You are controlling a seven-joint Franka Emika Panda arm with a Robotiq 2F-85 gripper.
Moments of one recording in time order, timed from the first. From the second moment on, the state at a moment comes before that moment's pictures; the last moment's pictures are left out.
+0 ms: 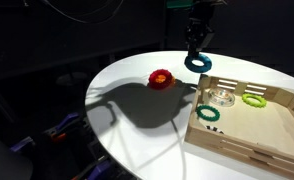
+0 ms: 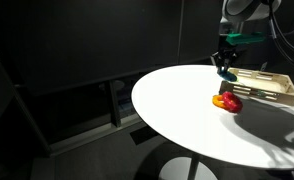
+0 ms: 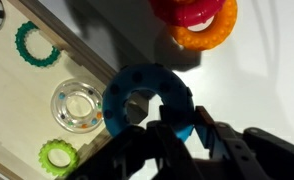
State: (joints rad) arm 0.00 0.37 -0.12 -1.78 -0.01 2.09 0.33
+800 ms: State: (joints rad) arm 0.02 0.38 -0.06 -1.84 -0.01 2.06 0.32
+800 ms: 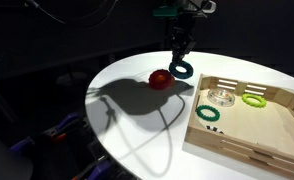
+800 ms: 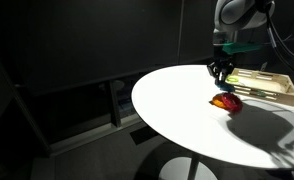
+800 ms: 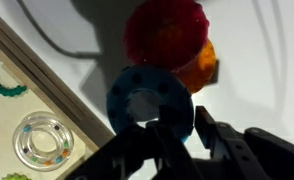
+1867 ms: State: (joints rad) arm 0.01 0.33 -0.09 -1.80 -0.01 1.86 0.32
